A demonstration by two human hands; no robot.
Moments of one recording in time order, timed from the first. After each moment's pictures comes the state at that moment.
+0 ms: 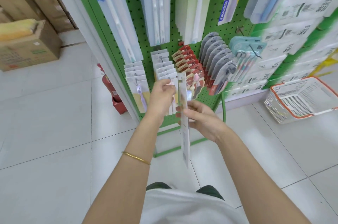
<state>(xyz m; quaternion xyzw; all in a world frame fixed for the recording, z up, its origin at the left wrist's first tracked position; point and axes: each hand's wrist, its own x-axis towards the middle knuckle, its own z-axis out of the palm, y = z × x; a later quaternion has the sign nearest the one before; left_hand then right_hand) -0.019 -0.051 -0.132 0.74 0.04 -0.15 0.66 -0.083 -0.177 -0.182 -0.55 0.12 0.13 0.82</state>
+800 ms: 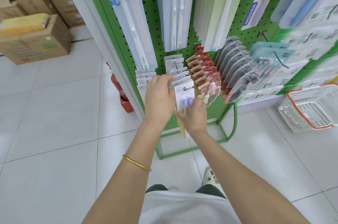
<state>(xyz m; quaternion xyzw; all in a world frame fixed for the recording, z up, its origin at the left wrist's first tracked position) 0.024 -0.025 -0.134 0.91 -0.09 0.08 0.39 0.000 -0.123 -0.233 -0.88 0.24 -0.08 0.41</state>
